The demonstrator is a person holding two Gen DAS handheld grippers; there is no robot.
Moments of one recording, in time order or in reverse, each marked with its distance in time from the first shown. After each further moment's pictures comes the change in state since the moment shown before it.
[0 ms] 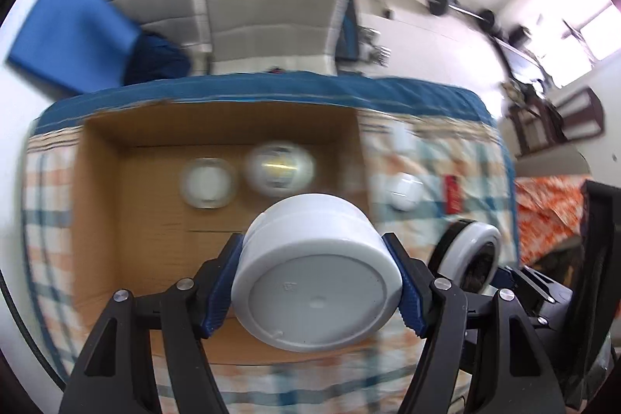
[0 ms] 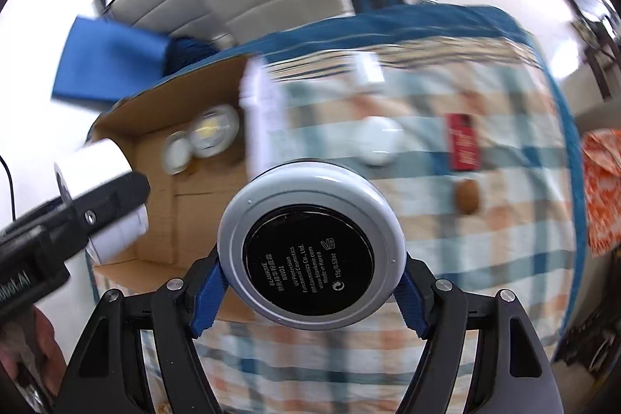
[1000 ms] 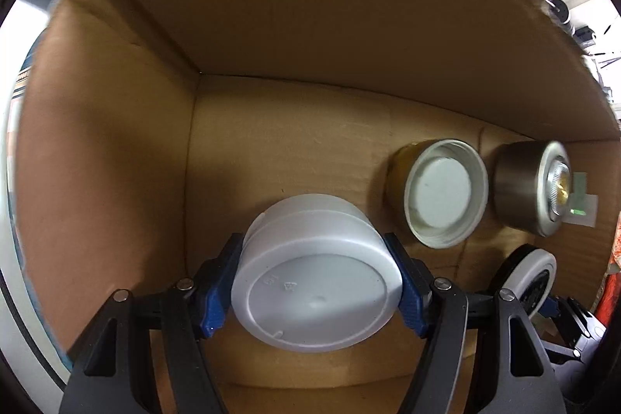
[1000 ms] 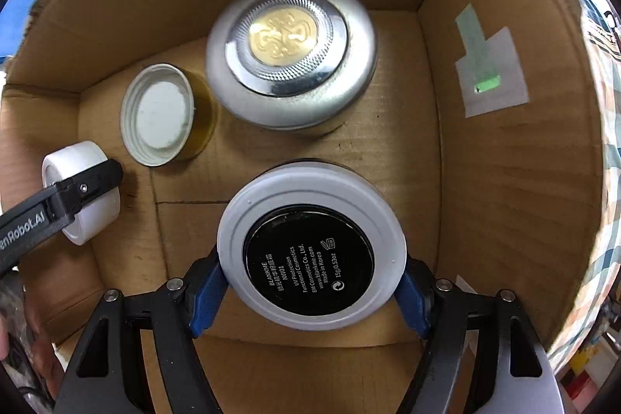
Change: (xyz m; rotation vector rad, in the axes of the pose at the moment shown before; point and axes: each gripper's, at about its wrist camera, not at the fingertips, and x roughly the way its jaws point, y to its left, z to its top) left arm 0.152 0.173 0.018 -0.107 0.249 0.094; right arm 0.191 0.097 0.025 0.056 0.216 -0.160
